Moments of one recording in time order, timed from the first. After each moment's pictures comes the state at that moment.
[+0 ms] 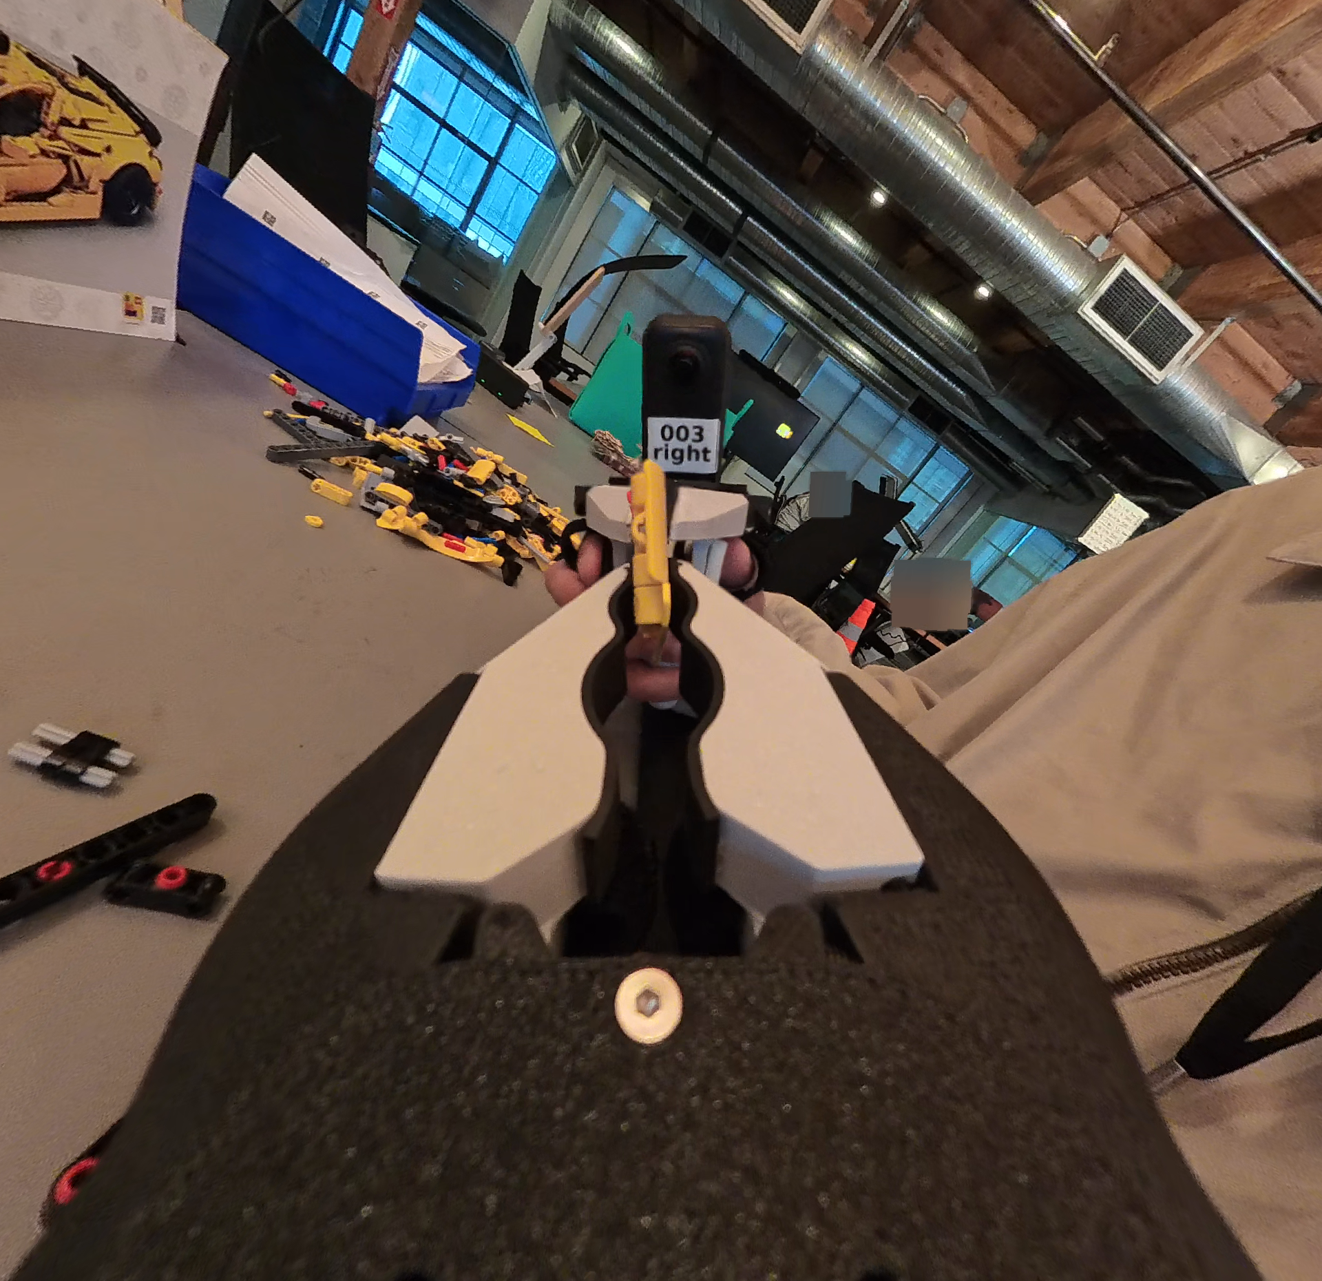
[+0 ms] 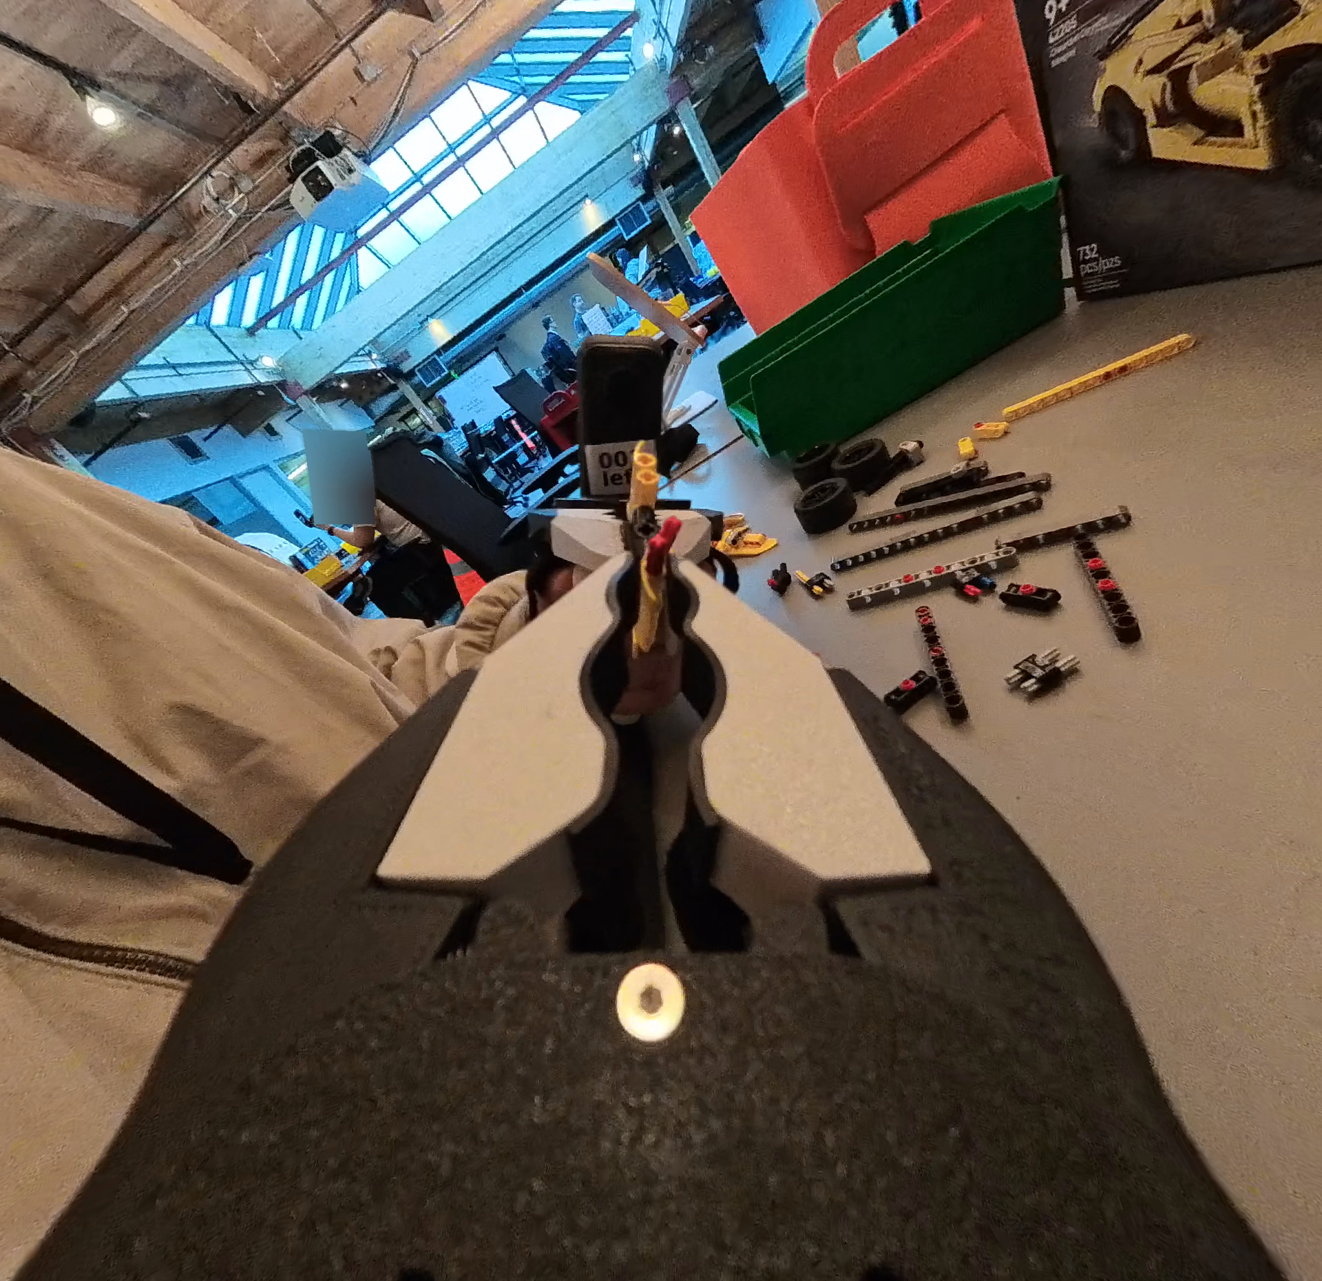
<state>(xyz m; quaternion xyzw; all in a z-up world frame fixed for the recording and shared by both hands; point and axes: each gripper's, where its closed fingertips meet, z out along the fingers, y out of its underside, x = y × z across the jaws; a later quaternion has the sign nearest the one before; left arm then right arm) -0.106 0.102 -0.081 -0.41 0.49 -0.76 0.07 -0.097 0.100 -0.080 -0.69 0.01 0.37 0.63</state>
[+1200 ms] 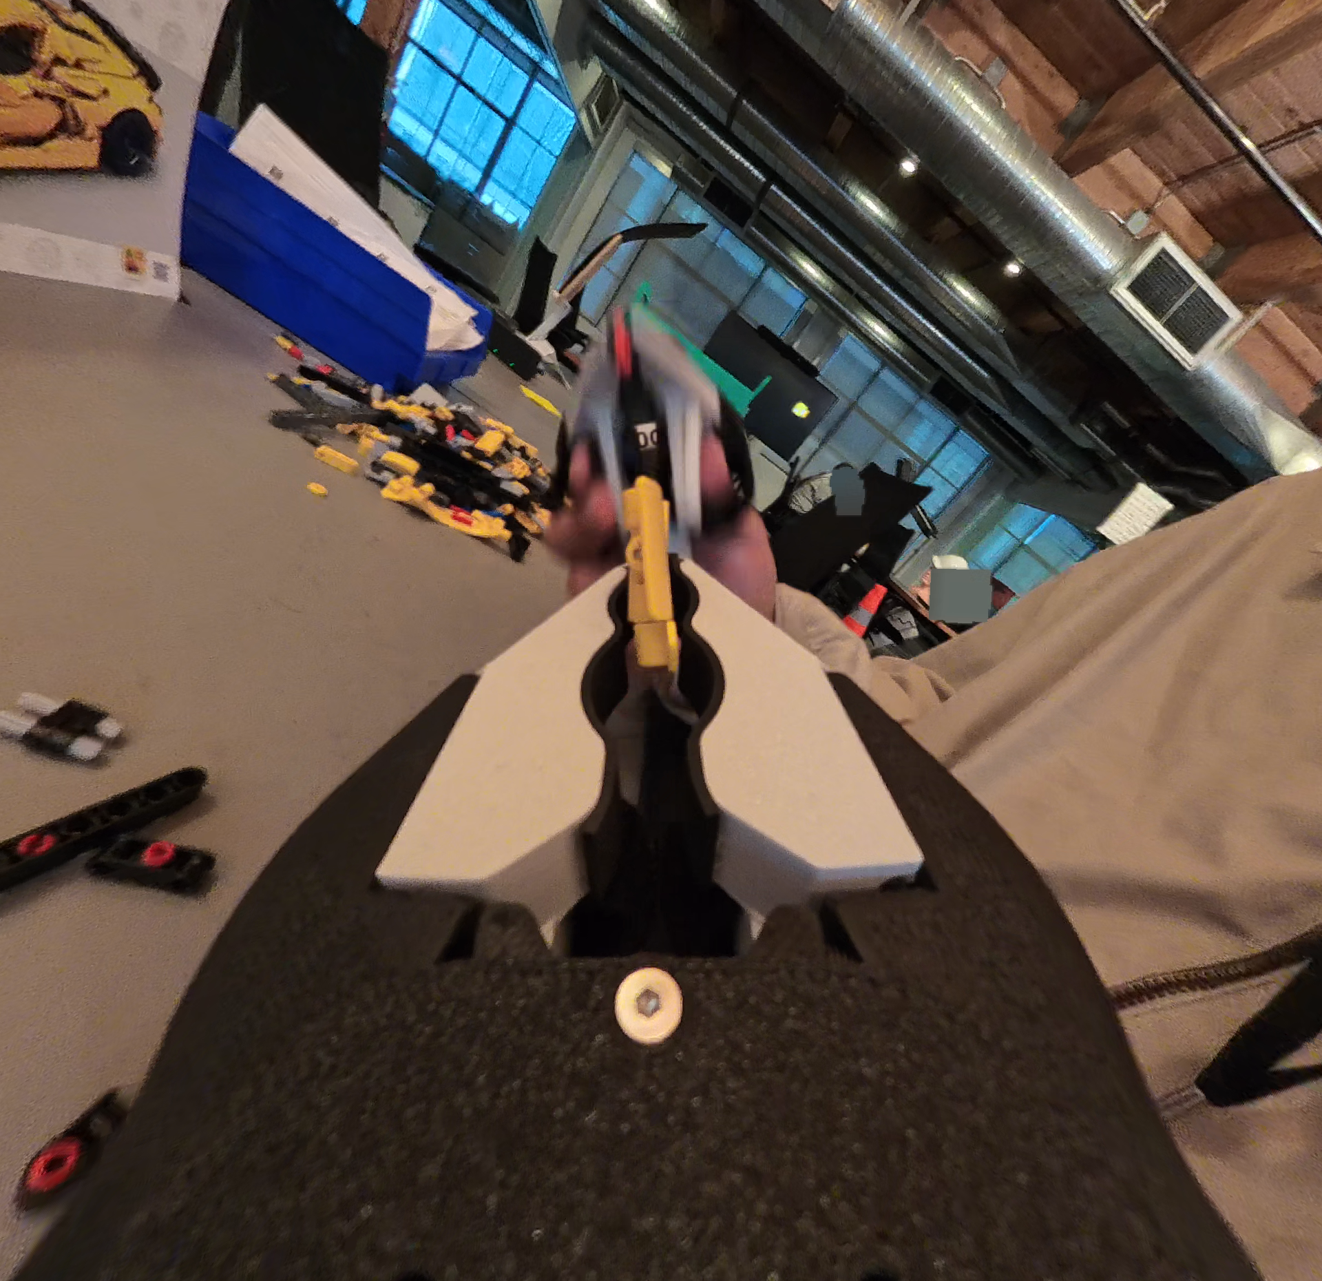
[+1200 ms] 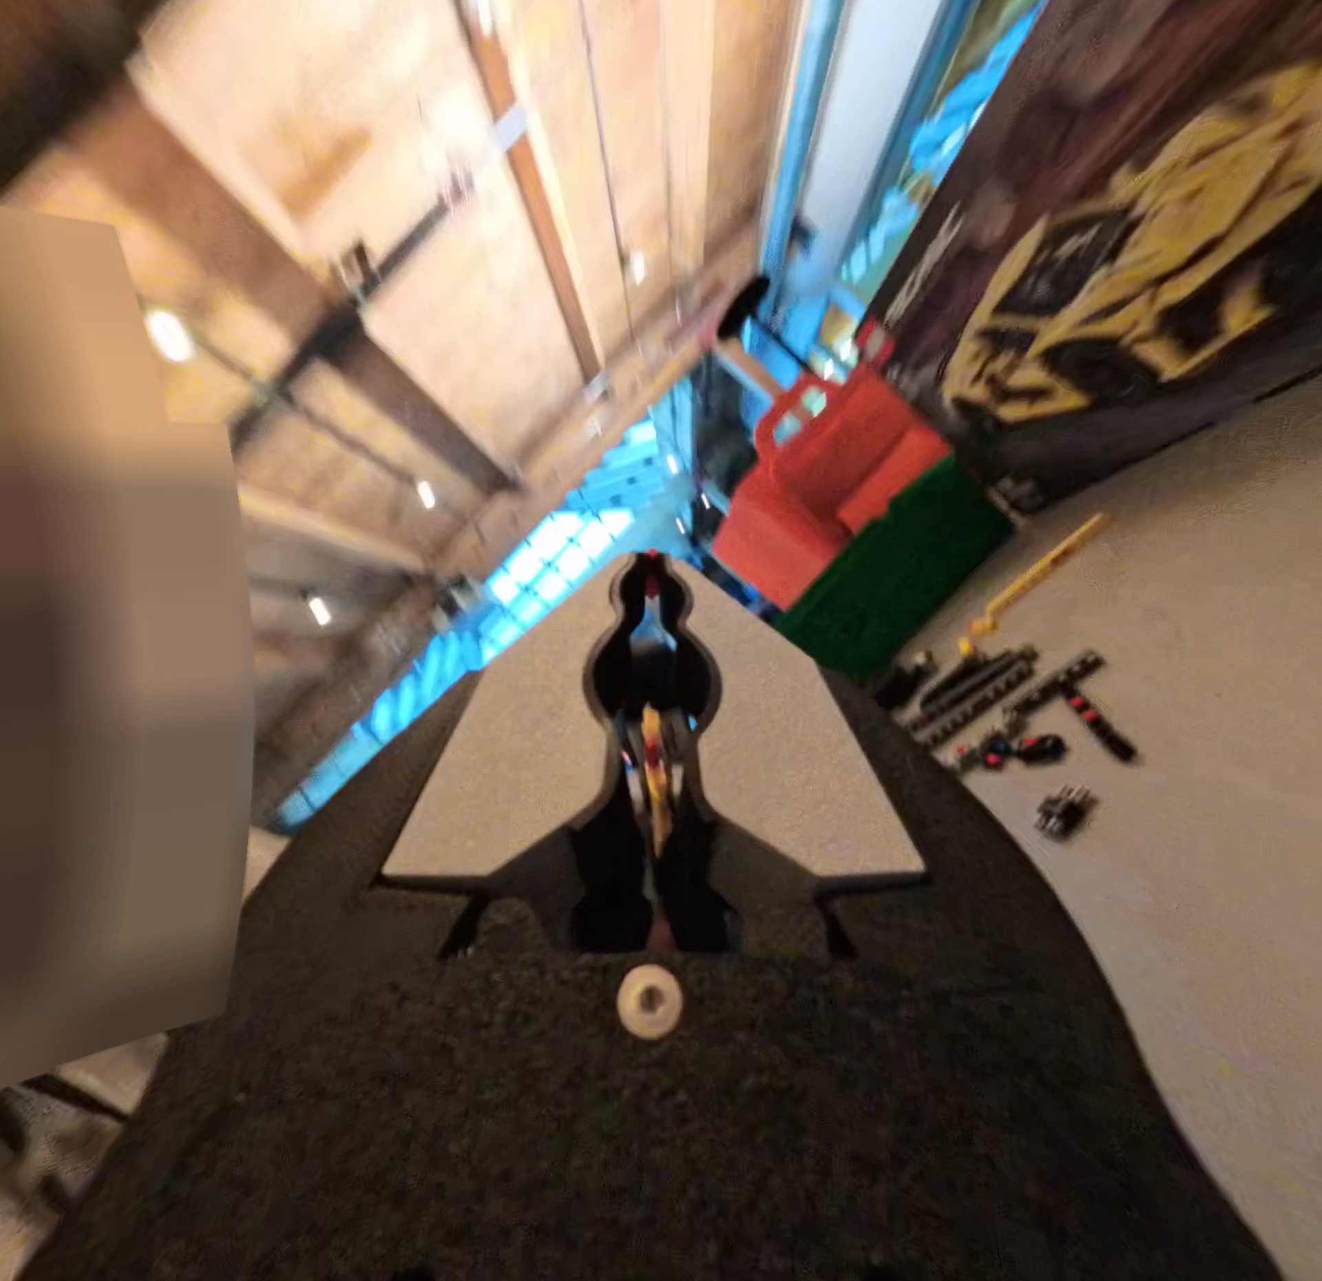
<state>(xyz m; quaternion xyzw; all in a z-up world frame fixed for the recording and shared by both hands) -0.106 0.098 -0.088 -0.43 0.49 -0.75 0.07 -0.023 0.089 -0.038 -0.48 0.20 0.45 0.72</state>
